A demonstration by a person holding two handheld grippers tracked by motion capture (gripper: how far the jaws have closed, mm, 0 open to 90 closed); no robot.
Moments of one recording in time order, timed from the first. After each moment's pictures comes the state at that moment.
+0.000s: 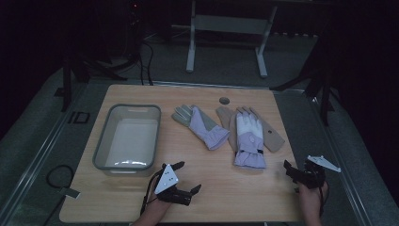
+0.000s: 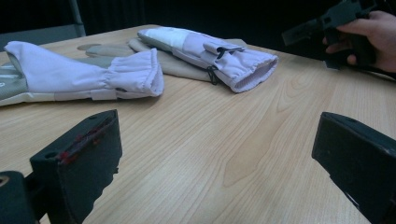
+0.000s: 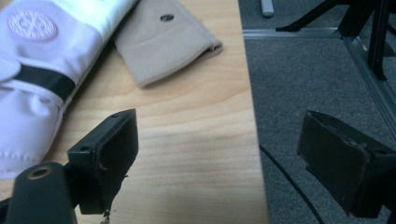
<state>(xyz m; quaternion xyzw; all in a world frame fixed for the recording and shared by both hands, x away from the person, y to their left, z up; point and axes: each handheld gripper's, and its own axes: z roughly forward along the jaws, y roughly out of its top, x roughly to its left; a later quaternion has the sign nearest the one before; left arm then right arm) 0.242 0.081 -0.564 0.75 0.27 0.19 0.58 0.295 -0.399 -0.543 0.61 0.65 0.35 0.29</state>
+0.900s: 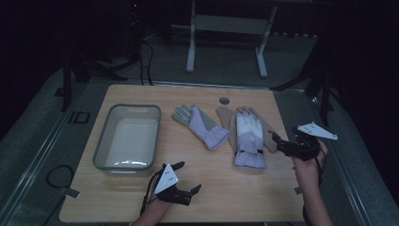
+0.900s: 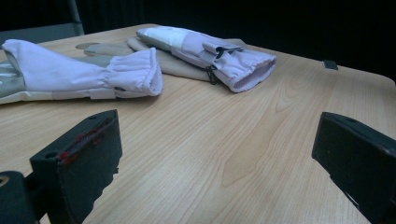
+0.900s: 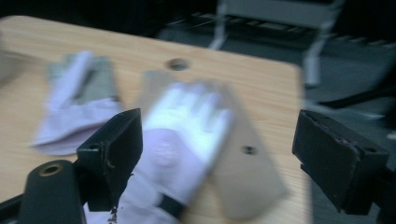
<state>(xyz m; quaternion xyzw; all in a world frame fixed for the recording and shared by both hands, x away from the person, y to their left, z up) 0.242 0.081 -0.564 0.75 0.27 0.18 0.58 0.330 -0.332 -0.430 0.48 0.71 0.41 0.30</state>
